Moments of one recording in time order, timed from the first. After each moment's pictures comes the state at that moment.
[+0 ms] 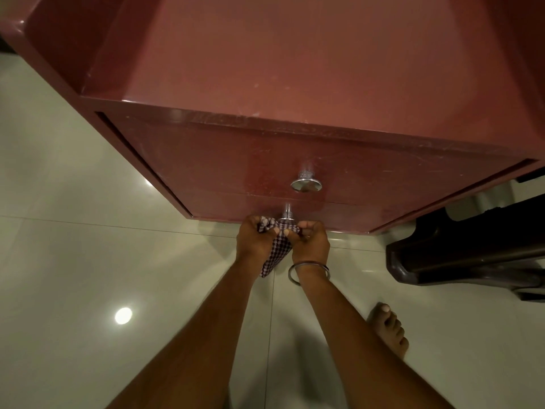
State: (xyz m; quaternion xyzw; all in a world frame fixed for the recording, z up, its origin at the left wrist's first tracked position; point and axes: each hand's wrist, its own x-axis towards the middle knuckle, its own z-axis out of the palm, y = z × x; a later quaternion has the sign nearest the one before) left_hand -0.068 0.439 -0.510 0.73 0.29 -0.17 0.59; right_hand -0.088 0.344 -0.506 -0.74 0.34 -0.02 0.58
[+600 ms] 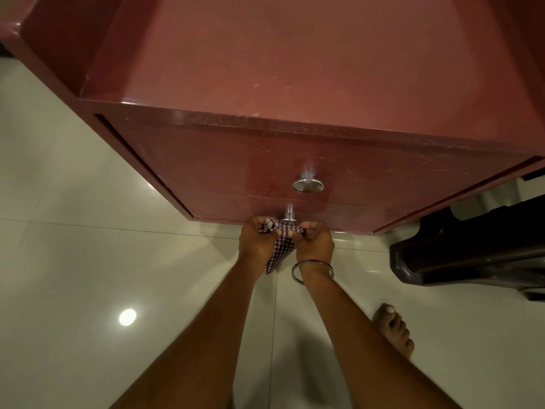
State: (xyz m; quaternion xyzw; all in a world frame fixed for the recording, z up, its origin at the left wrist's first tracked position) left_hand -0.066 0.440 -0.508 0.72 0.28 -0.18 0.61; right_hand -0.083 0.339 -0.506 -0.73 0.37 -0.03 0.58
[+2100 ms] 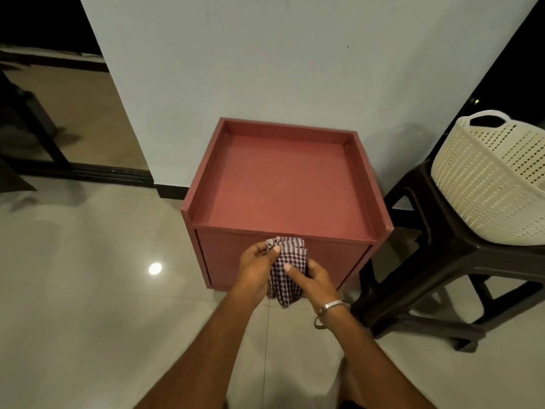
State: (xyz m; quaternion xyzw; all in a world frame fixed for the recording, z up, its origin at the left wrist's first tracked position) left_hand -0.118 0.440 -0.230 0.53 0.23 -0.14 0.81; right_hand -0.155 0.319 -0.247 -0.68 0.15 0.08 0.71
